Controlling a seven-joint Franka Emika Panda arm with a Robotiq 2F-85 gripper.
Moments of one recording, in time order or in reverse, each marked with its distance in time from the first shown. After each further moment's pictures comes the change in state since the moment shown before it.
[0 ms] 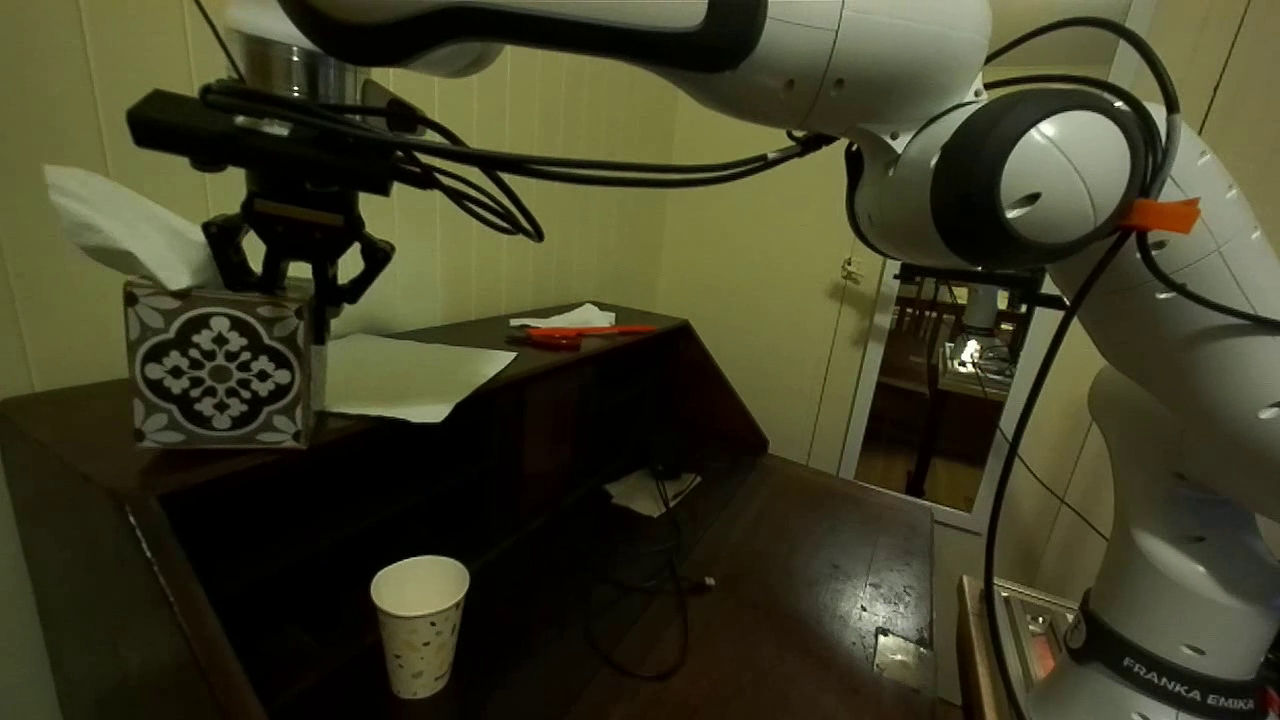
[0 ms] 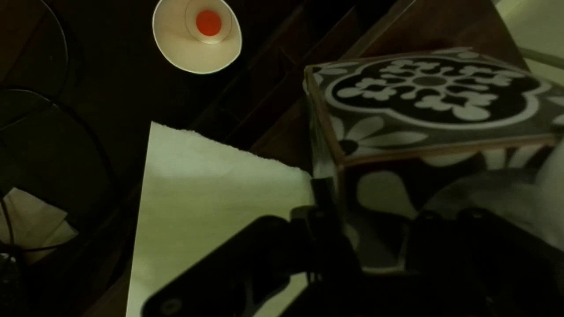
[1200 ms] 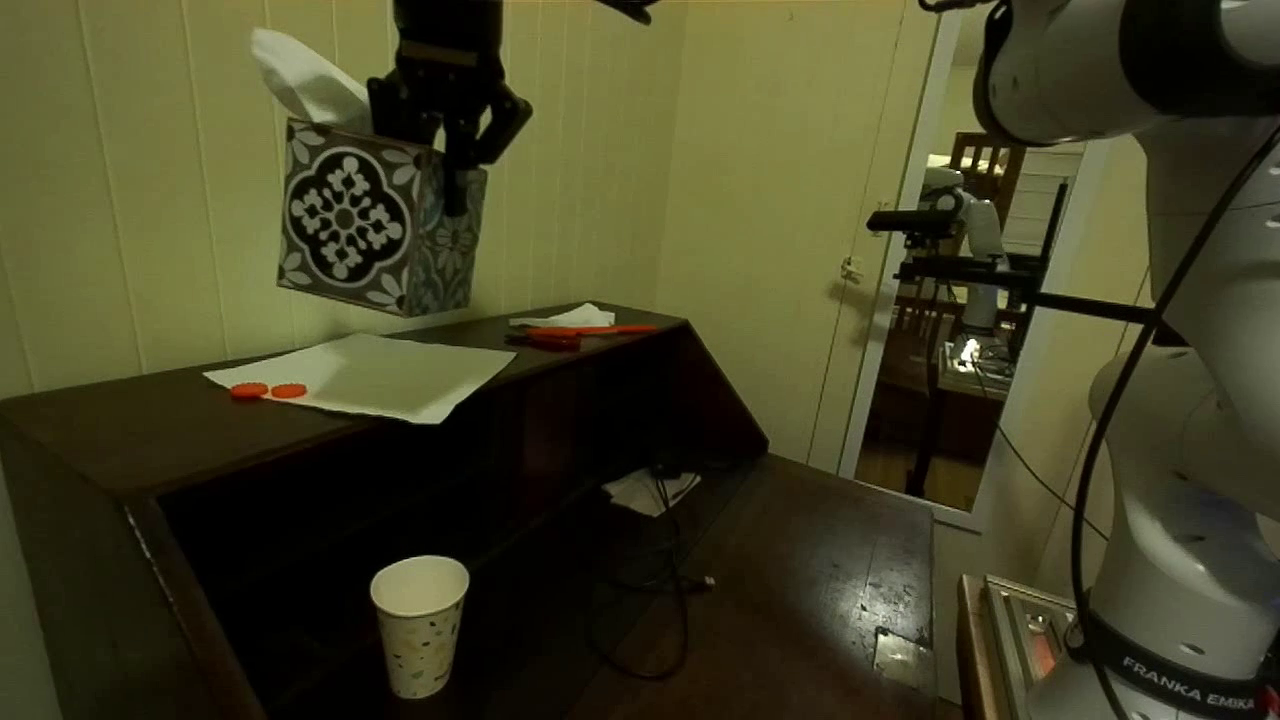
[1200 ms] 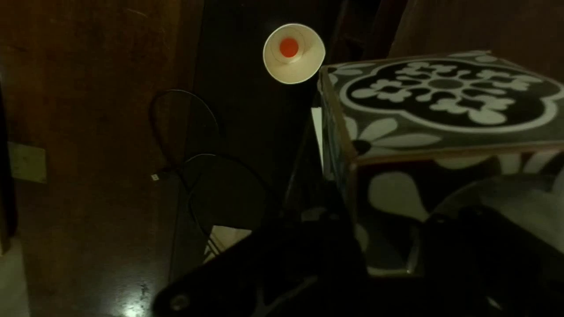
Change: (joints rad) arm -0.009 -0.417 -0.017 -0.340 0.041 -0.185 0.497
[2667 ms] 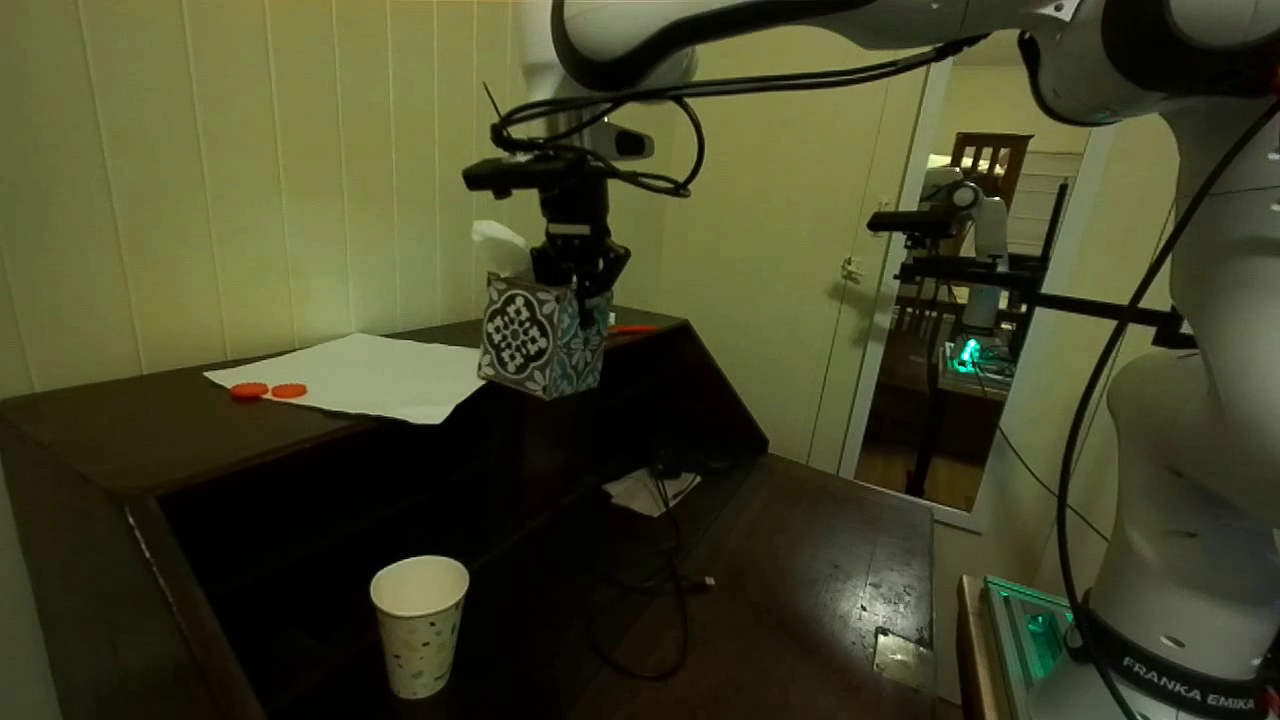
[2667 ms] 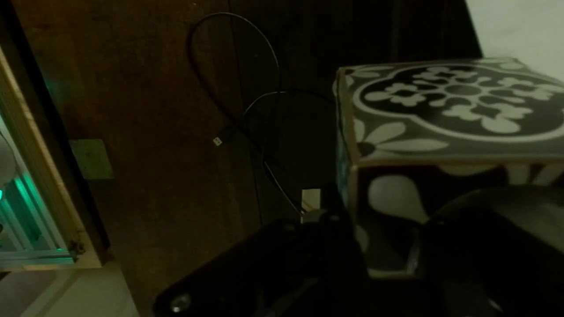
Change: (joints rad) arm -0.217 -0.144 -0.095 -0.484 0.071 0.181 0.035
